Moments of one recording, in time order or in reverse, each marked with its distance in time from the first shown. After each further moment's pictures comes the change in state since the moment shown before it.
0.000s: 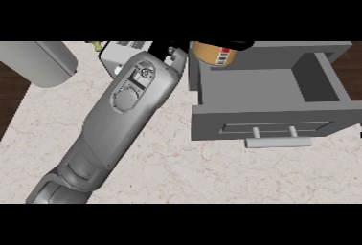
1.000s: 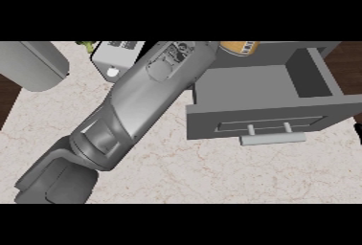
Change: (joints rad) left arm -0.291 0.000 -0.177 0.435 0.265 0.108 -0.127; right arm -0.058 -0.010 0.009 0.020 0.016 0.003 0.024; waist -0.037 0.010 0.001
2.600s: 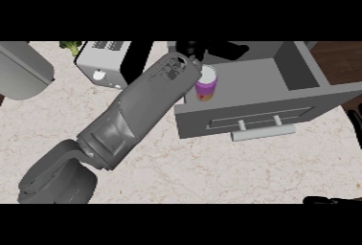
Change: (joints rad) left arm 0.052 0.000 -0.267 0.199 0.181 0.156 -0.196; right arm -0.091 -0.024 0.022 0.016 0.010 -0.003 0.025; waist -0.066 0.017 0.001
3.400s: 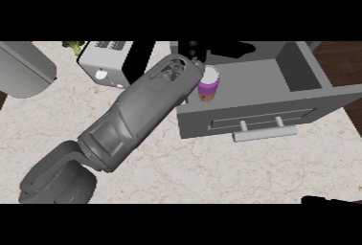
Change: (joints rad) left arm 0.016 0.000 -0.004 -0.047 0.123 0.070 -0.038; right arm -0.011 -0.083 0.040 -0.071 0.226 0.011 -0.106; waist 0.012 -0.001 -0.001
